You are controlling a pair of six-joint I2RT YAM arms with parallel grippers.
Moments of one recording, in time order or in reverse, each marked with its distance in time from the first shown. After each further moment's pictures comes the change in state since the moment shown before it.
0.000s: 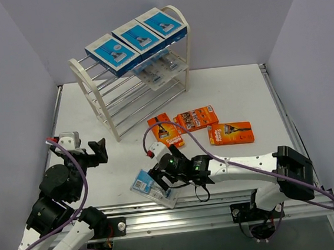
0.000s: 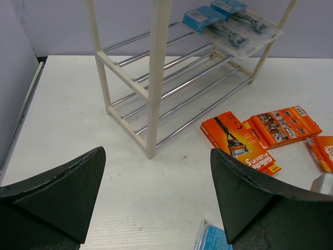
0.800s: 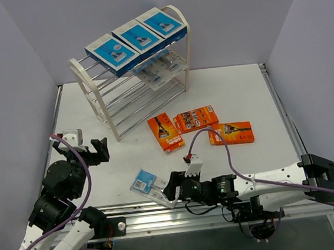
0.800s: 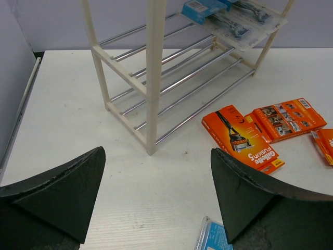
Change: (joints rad) left arm 0.030 0.034 0.000 -0.001 0.040 0.004; right arm 0.181 -0.299 -0.330 0.107 0.186 1.000
